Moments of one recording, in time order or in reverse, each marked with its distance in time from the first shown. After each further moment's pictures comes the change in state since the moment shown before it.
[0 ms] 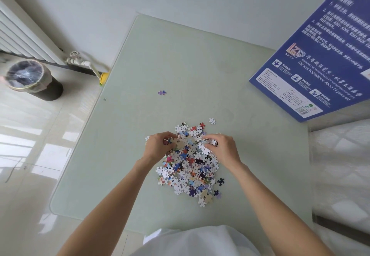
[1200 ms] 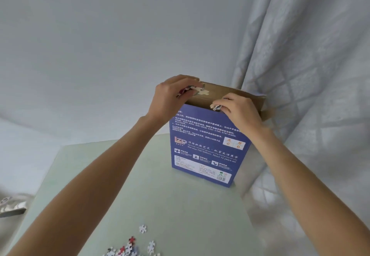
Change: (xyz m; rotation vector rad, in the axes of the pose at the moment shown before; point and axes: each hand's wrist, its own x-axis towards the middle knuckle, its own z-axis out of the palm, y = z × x) left_hand 0.096 0.495 -0.022 0.022 0.396 1.364; right_hand 0.057 0.063 -0.423 -0.485 0.784 -0.400
